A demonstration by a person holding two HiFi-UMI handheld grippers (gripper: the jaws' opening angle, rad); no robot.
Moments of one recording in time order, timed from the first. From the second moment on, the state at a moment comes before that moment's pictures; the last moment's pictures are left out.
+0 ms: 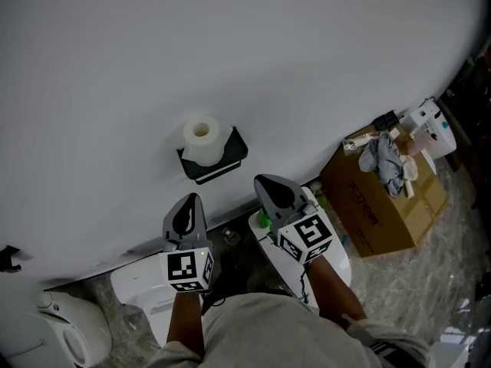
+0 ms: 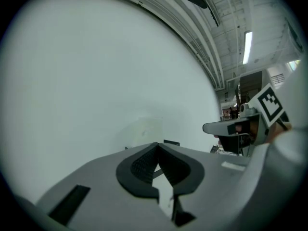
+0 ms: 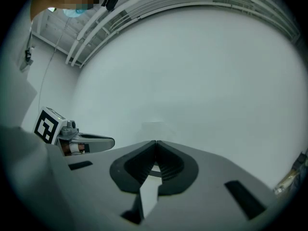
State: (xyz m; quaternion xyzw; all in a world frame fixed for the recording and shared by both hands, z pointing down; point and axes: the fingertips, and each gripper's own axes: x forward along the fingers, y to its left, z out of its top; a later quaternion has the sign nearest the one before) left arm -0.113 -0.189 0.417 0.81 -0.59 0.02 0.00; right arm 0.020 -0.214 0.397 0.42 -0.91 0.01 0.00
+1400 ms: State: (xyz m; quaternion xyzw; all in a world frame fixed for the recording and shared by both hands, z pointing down) left arm -0.093 -0.020 0.383 0.76 -0.65 -0.02 -0.03; right arm 0.088 -0.068 0.350 0.47 -0.88 -0.10 -0.02
